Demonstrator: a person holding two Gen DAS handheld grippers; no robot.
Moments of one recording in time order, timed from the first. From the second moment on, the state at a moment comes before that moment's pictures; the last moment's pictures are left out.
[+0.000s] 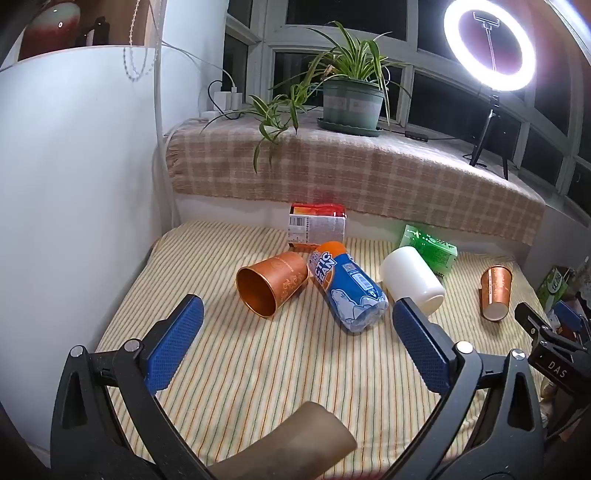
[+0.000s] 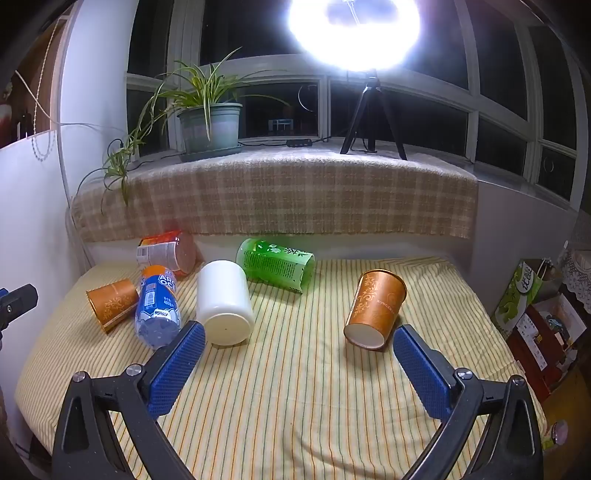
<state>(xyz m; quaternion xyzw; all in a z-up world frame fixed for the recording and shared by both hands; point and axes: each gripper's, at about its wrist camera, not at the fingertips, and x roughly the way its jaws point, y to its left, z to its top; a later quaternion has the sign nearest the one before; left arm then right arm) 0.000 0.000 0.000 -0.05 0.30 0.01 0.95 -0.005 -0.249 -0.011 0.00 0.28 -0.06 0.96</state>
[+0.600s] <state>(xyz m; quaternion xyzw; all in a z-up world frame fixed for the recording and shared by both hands) 0.003 0.004 0.008 -0.03 0.29 0.03 0.96 -0.002 -0.255 -0.011 0.00 0.29 -0.06 0.96</state>
